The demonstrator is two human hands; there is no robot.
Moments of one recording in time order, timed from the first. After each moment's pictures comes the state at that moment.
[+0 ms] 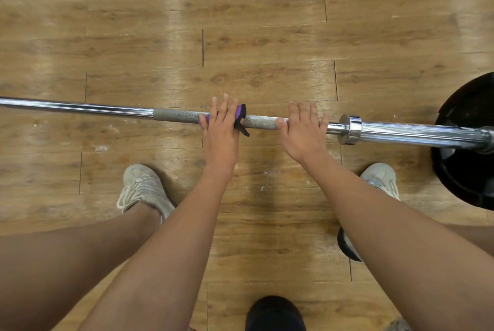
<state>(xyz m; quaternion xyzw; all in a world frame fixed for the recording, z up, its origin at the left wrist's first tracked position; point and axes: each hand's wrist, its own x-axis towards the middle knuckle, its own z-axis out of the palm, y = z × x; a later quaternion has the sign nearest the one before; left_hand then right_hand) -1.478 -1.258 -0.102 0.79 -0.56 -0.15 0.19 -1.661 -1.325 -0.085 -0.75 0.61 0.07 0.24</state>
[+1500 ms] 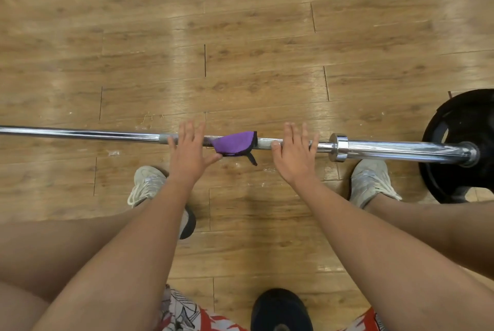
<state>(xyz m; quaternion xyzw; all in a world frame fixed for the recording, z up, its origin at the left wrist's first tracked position) -1.410 -1.192 -0.072 0.79 -0.57 -0.20 -0.05 -1.671 -1.252 -0.081 -0.74 0.63 0.02 0.25</state>
